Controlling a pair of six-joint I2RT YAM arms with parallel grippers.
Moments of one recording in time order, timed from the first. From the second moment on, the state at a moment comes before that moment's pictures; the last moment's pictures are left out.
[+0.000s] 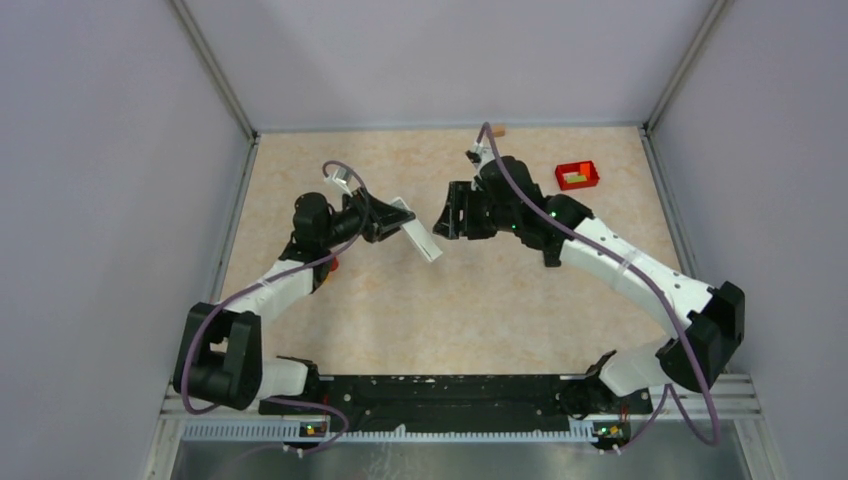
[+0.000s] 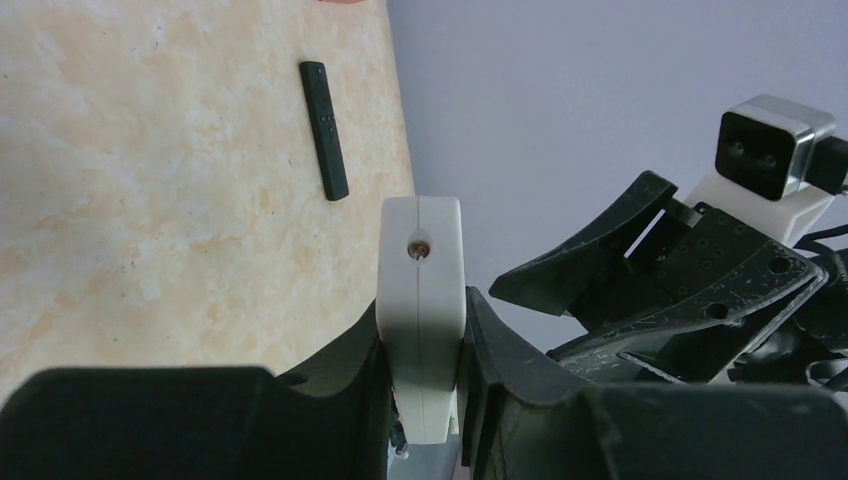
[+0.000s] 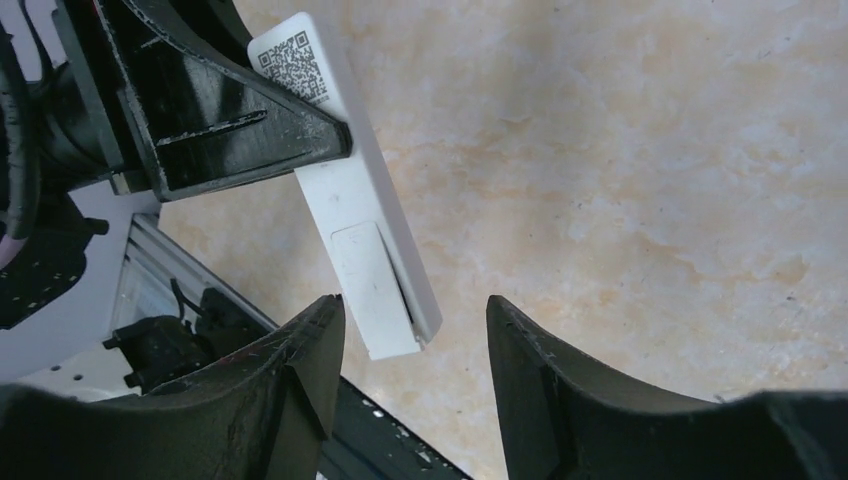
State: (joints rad) left arm -0.23 1.31 0.64 0.54 0.74 -1.20; right arm 0.79 1.43 1.37 -0.56 -0.05 0.58
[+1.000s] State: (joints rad) left arm -0.22 1.33 0.63 0.75 0.74 -1.37; right arm 0.78 1.22 0.80 0.17 -0.11 1.22
